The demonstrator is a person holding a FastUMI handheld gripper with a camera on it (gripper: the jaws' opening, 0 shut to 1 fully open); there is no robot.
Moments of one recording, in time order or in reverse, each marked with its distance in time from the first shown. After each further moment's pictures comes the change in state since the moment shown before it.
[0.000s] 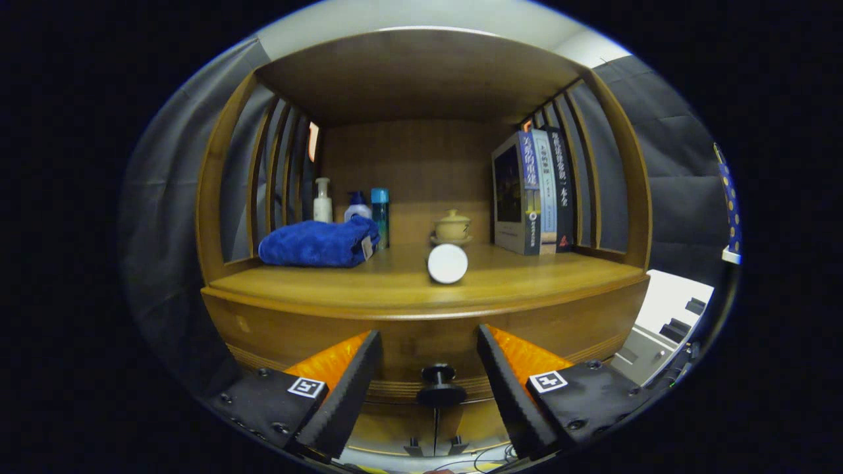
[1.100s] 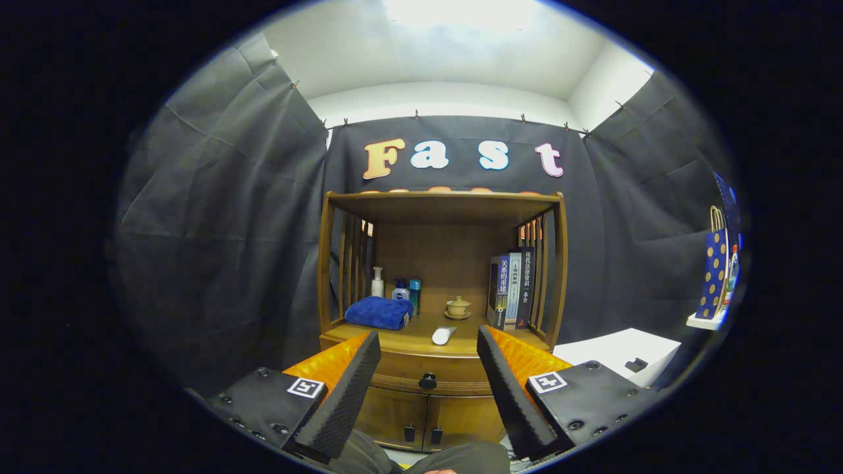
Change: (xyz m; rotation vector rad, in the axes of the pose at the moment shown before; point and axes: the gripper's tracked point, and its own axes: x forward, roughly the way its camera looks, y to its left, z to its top) arm -0.301 -0.024 0.170 -0.047 -0.200 0.196
